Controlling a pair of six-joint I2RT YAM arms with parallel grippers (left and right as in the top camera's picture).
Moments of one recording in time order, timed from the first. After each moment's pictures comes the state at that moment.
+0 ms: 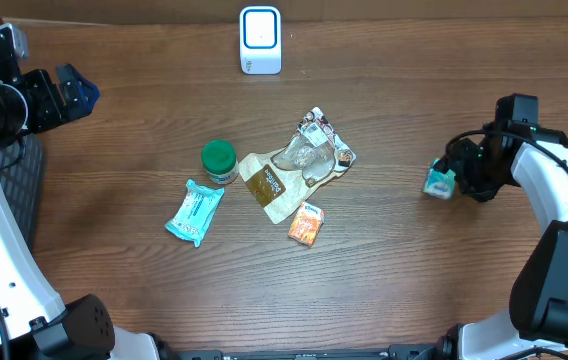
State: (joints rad) left arm 0.39 1.67 2.08 -1.45 0.30 -0.02; right arm -0.22 1.73 1.16 -0.84 -0.20 0.44
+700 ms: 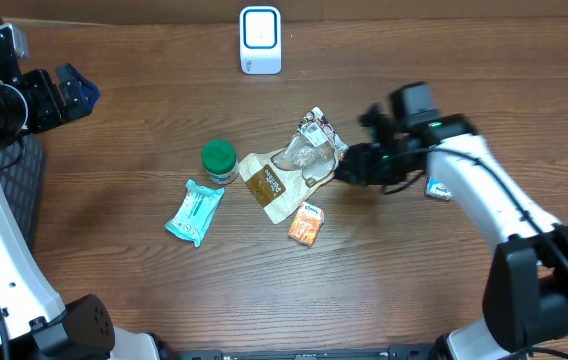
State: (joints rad) left arm 0.39 1.67 2.08 -1.45 0.30 -0.02; right arm 0.29 1.73 1.24 -0.78 -0.45 0.15
